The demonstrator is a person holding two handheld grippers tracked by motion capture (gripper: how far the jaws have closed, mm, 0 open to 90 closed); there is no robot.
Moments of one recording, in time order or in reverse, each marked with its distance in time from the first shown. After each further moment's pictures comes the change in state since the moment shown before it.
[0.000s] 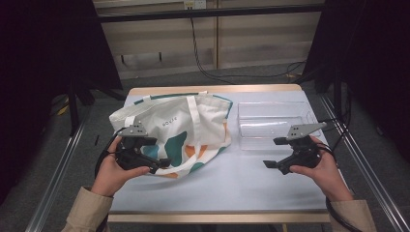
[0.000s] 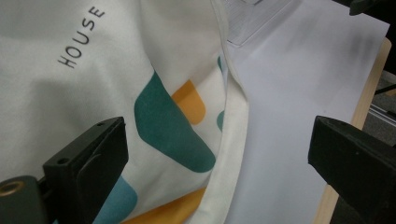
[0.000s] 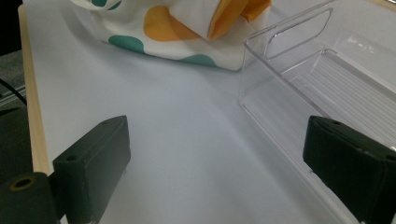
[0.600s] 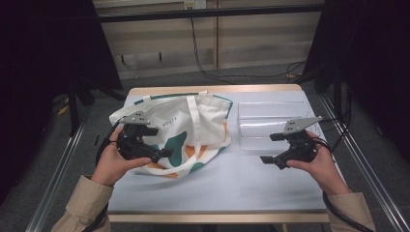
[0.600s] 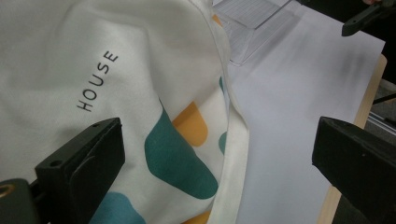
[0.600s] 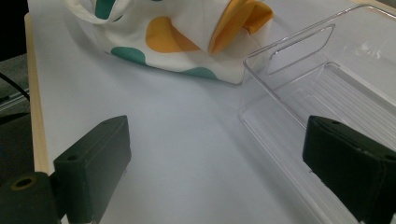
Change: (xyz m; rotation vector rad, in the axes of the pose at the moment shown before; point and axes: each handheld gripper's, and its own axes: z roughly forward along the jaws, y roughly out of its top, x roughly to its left) left arm 0.004 0.028 -0.004 -0.009 0.001 -0.013; right arm -0.005 0.014 0.005 0.001 0.023 0.000
